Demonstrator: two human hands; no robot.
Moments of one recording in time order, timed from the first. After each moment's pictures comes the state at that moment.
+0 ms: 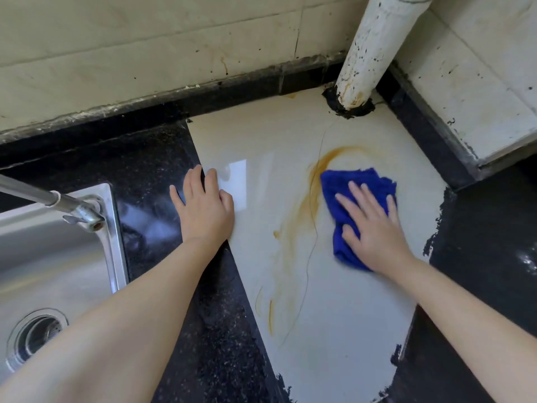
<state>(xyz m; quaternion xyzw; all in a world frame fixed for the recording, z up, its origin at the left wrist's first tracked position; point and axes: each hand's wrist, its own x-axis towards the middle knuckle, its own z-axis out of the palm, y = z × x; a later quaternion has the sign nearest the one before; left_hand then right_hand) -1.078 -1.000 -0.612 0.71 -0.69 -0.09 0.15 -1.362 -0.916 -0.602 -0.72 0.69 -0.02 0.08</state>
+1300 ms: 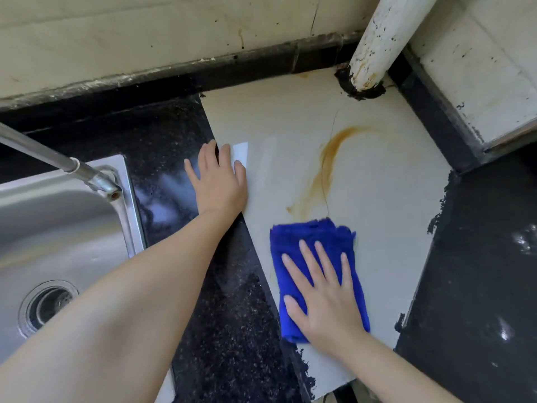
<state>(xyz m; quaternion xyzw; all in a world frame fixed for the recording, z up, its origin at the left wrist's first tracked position) -1.075 -1.001 -0.614 0.70 -0.68 -0.12 0.17 -1.231 -0.794 -0.603 -0.75 0.65 0.03 0.11</state>
